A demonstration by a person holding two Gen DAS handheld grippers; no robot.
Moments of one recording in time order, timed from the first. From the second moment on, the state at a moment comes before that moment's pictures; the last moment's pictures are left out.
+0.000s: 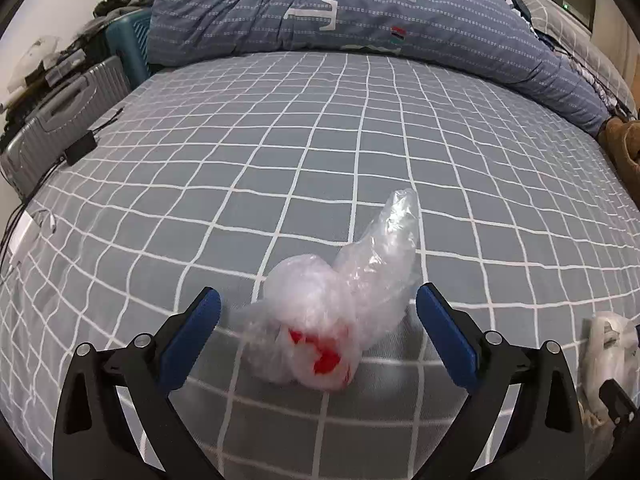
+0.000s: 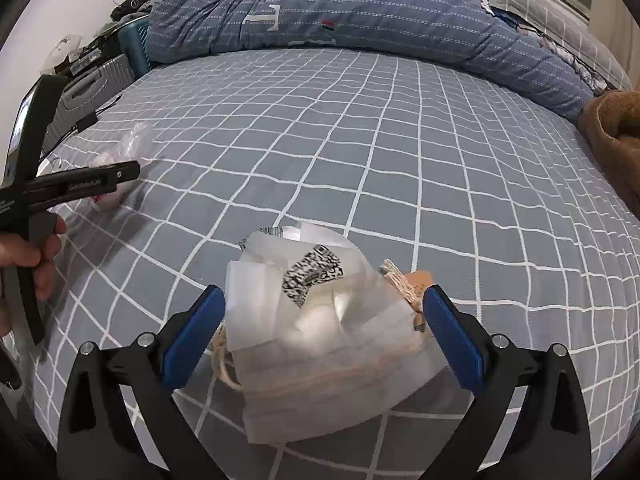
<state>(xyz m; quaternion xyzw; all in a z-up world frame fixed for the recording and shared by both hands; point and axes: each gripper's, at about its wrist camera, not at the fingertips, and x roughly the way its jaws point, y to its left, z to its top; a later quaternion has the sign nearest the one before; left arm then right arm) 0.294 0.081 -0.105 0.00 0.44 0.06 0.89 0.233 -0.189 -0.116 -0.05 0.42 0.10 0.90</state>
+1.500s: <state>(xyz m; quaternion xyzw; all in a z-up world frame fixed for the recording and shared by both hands) 0.124 0.068 -0.031 0.01 0.46 0.03 0.89 0.105 -0.174 -0.044 -0.03 0.42 0.09 0.90</state>
